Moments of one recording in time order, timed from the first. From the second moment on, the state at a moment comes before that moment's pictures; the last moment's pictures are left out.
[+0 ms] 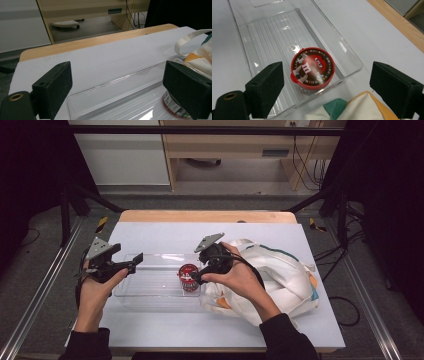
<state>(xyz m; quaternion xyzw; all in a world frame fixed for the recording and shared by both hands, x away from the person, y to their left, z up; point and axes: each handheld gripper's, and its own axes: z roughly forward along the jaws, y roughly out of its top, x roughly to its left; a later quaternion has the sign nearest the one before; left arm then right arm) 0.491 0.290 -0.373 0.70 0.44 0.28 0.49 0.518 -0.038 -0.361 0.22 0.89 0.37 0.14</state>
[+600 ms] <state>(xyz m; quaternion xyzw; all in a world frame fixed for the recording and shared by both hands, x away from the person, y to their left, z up) 0.491 0.289 -0.373 0.70 0.44 0.28 0.48 0.503 -0.090 -0.361 0.25 0.88 0.37 0.16</state>
